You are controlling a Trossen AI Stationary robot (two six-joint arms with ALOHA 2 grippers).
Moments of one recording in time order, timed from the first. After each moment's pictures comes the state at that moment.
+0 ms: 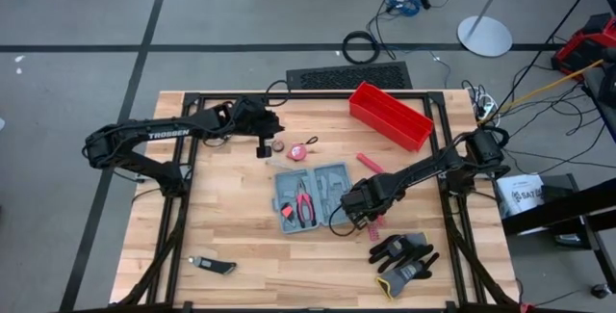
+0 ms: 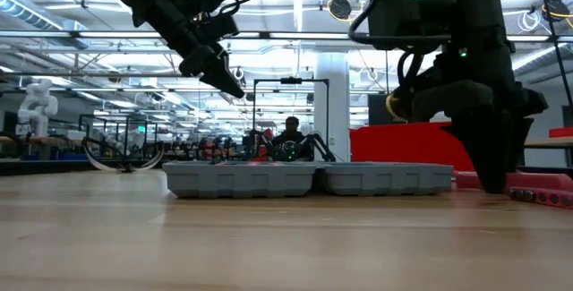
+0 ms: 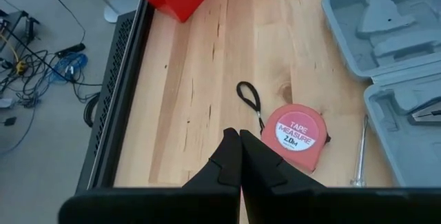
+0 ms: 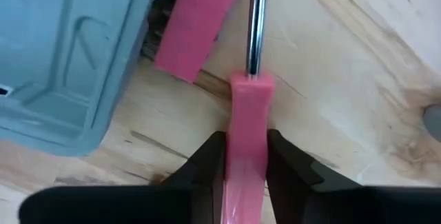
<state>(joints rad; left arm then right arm) 0.45 1.33 0.85 -0.22 0.08 0.50 0.24 1.79 1.01 -0.86 -0.06 1.19</state>
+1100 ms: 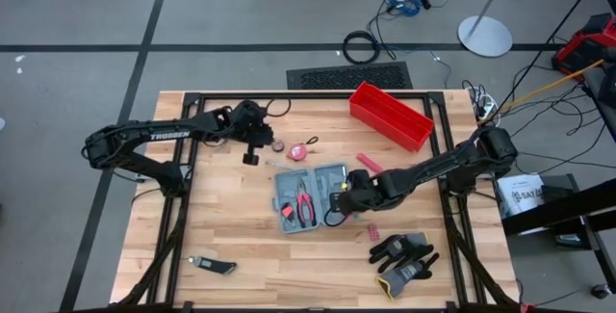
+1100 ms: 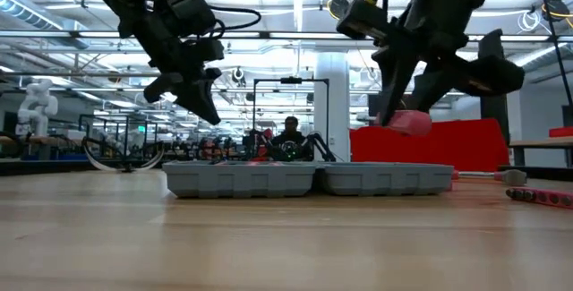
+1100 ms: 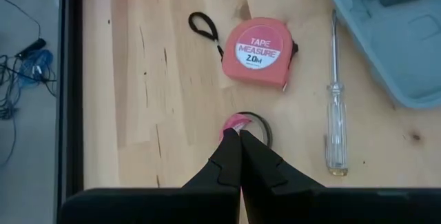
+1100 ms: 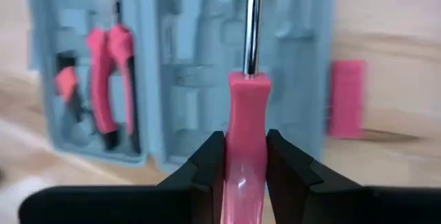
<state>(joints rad) 0.48 1.33 0.76 -0.32 0.12 0.74 0.27 1.65 1.09 -0.65 0.20 1.69</state>
